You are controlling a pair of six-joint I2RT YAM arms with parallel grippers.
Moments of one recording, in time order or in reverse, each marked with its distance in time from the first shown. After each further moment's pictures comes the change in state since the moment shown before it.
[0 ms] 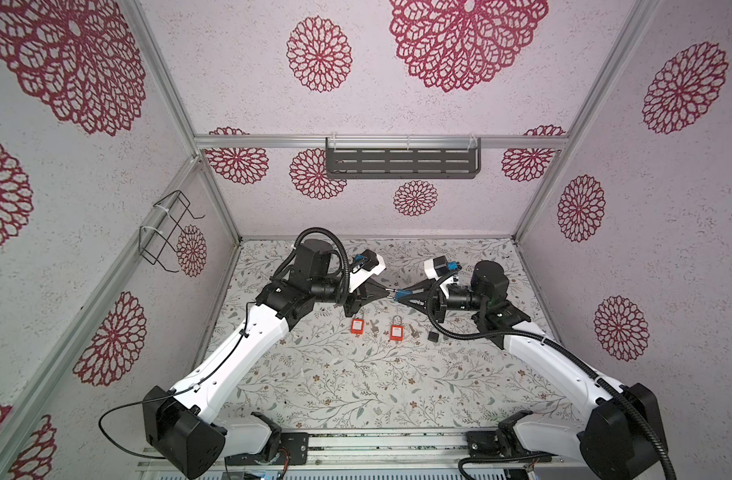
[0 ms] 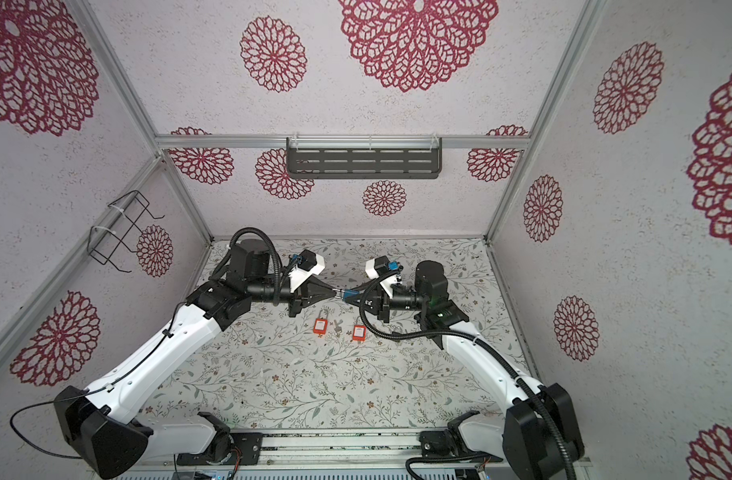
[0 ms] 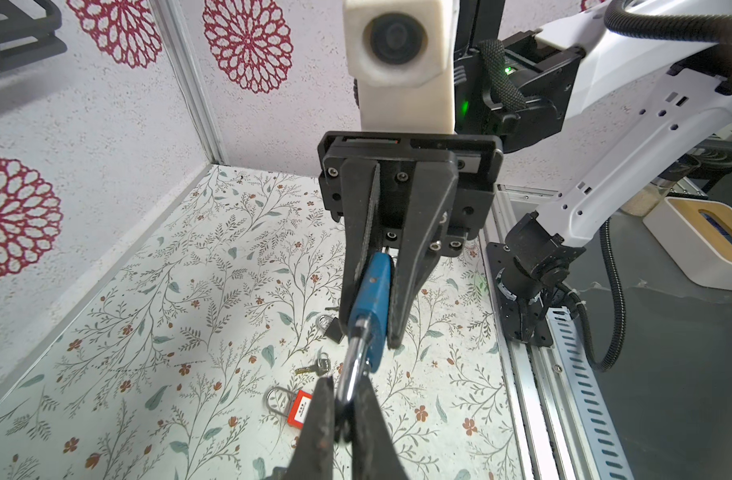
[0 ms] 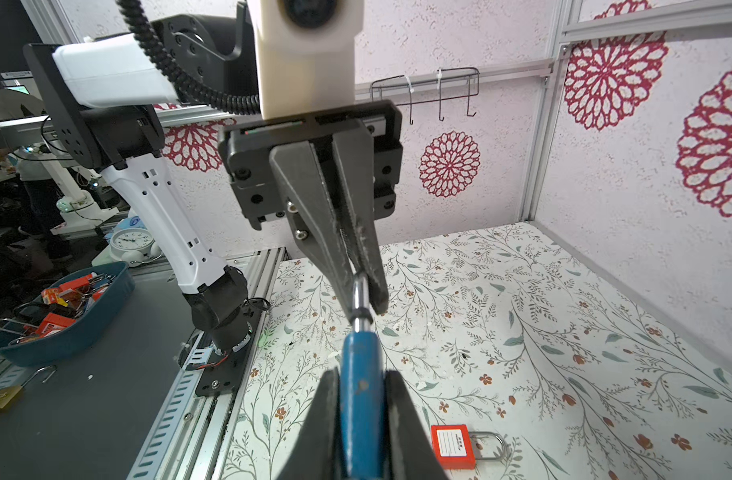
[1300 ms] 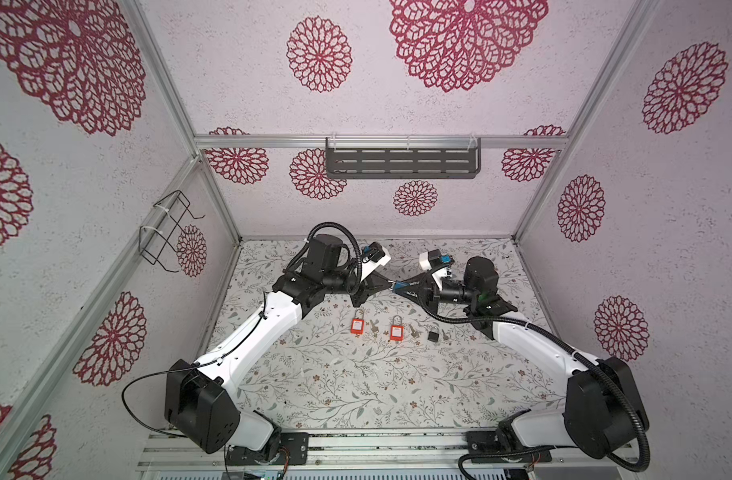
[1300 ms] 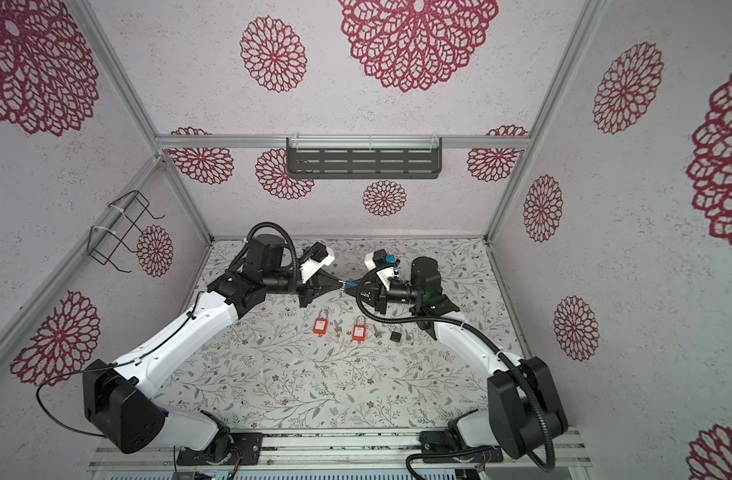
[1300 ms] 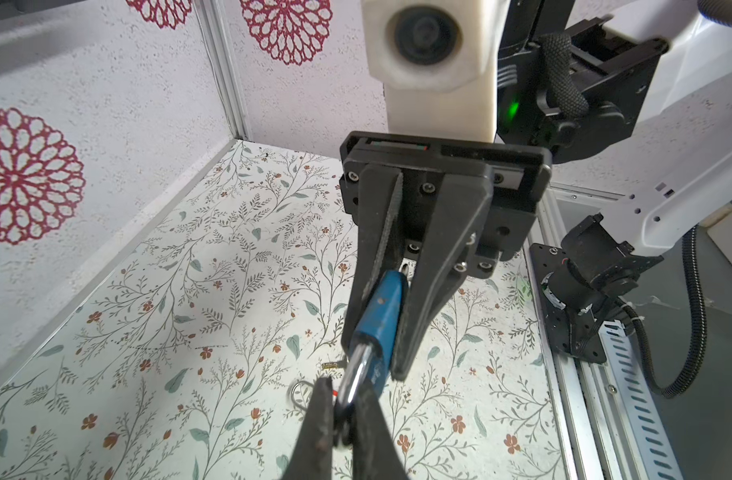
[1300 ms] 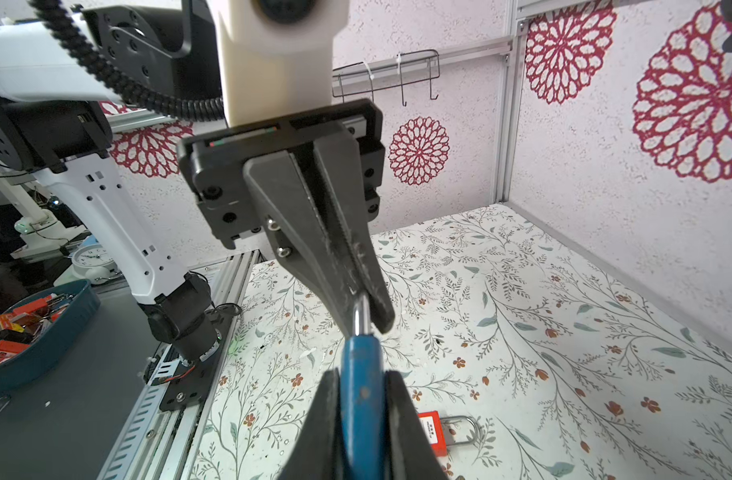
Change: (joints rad) left arm 0.006 0.129 0.035 0.064 -0.066 -0.019; right arm -0.025 0.136 0.026 0.079 0.031 0.028
